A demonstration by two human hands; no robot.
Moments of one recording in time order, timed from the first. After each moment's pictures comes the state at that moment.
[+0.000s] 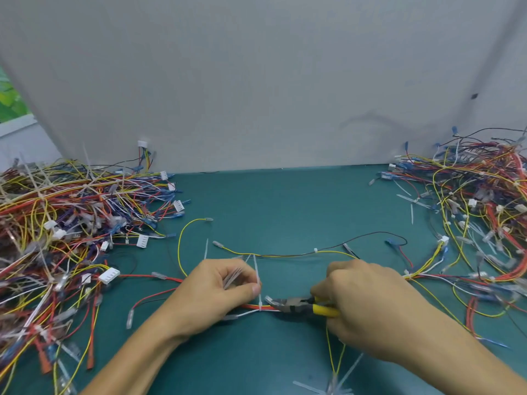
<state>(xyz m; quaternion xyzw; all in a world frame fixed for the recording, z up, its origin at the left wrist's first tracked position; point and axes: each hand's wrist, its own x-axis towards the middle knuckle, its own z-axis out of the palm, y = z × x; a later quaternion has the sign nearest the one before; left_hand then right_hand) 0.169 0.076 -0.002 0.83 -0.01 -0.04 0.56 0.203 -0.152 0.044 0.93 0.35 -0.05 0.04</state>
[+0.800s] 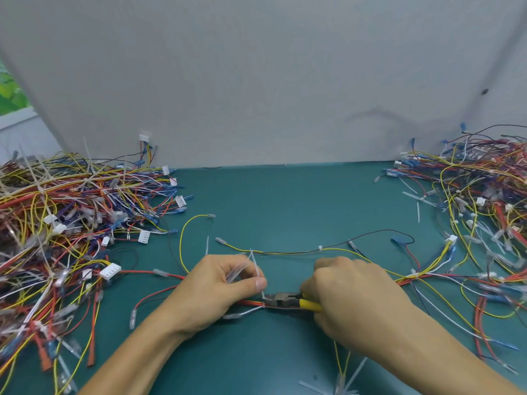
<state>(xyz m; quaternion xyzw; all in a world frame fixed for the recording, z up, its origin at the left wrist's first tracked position) 0.172 0.078 -0.008 0.81 -0.02 -0.03 0.58 0.206 -0.131 0.033 0.93 0.35 -0.02 0.06</state>
